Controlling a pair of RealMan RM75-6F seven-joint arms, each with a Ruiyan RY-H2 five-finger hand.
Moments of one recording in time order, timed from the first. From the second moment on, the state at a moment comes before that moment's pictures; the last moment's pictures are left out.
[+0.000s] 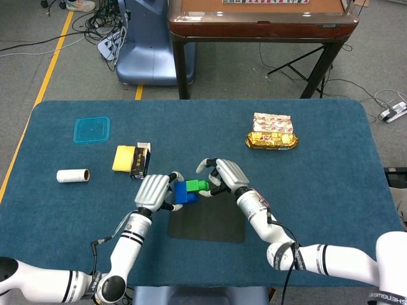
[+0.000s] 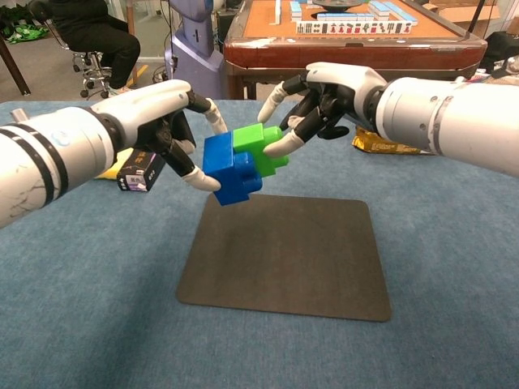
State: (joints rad) left arm -0.83 -1.65 -0.27 -1.83 0.76 1.28 0.61; right arm 0.87 -1.56 0.35 -1.66 -0.77 0.87 -0.06
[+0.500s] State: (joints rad) left arm -0.82 -1.65 -0.27 -1.84 0.77 1.26 0.59; right arm 0.88 -1.58 0.35 -1.64 -0.77 0.85 -0.03
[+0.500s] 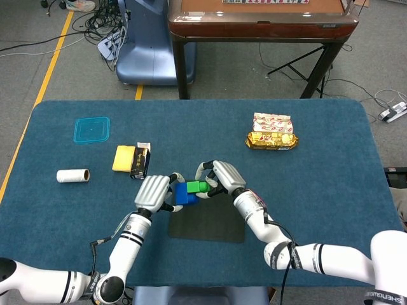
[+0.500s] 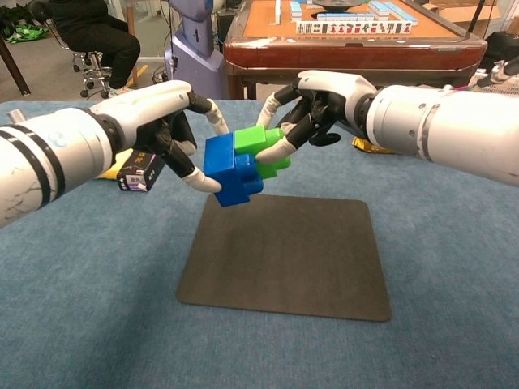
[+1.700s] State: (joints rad) left arm -0.80 -1.64 -0.25 -1.79 0.76 1.26 0.60; right arm 0.84 -1.52 0.31 -1.68 -0.81 0.87 -0.02
